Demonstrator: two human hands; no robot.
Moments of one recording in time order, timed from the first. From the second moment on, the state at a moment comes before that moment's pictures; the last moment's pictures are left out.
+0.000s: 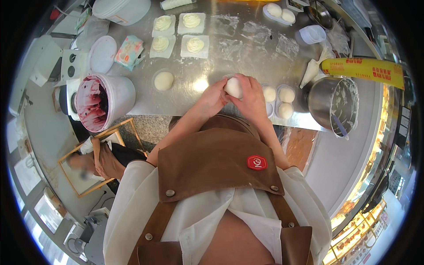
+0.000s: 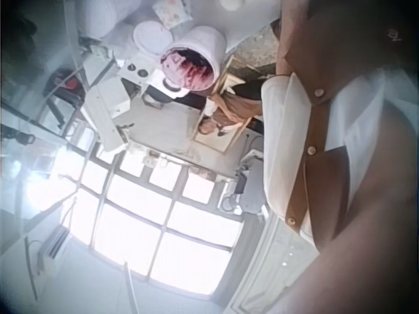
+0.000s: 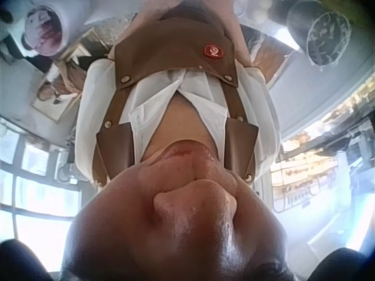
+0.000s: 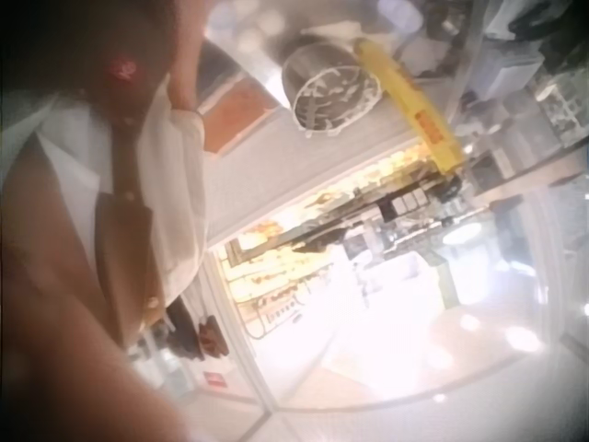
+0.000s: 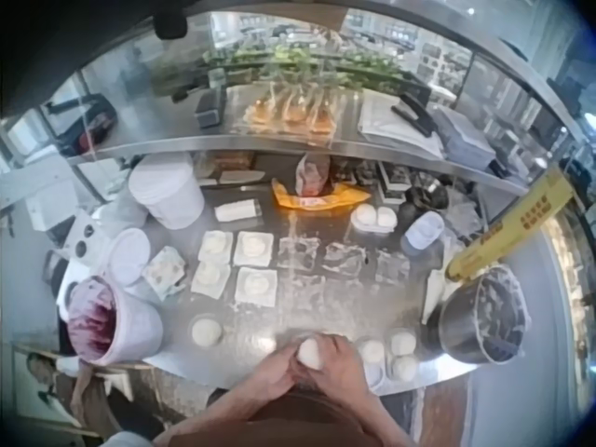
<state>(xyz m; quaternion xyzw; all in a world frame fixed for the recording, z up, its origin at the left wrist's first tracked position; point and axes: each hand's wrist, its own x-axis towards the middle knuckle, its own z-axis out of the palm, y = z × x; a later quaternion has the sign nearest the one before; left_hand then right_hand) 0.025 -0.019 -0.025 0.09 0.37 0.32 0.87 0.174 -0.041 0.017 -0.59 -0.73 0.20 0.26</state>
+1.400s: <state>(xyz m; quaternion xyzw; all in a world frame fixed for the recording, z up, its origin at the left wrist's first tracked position) 0.154 -0.069 -0.067 0.51 0.46 0.15 0.71 0.247 -0.174 -0.076 -0.83 -0.22 0.26 0.44</state>
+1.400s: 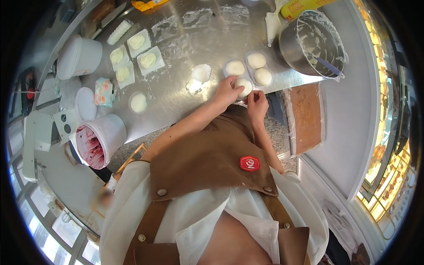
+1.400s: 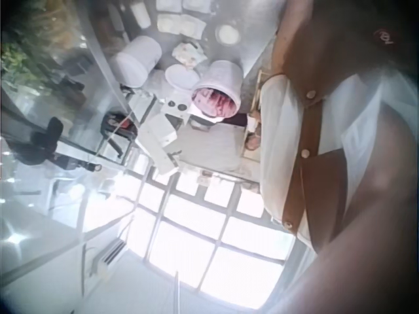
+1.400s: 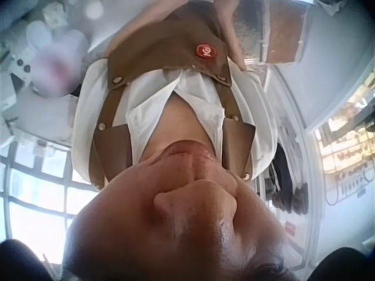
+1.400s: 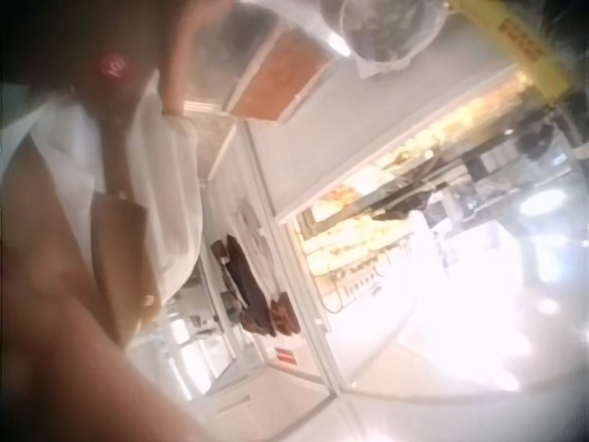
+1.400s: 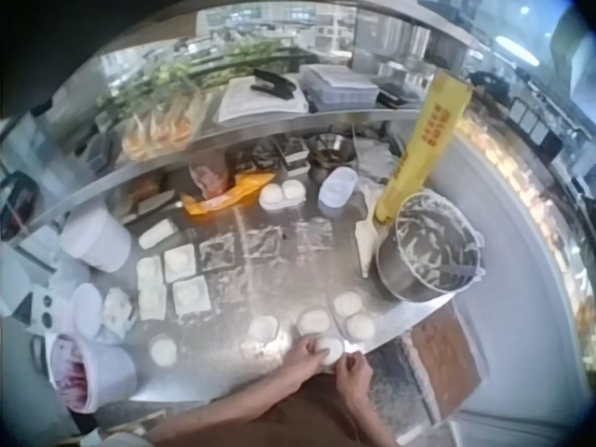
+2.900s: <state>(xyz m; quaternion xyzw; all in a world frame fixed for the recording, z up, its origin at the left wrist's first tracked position) 0.140 -0.073 -0.071 0.67 0.50 0.12 0.53 0.261 -0.178 -0.071 -0.84 -0.25 0.37 0.31</state>
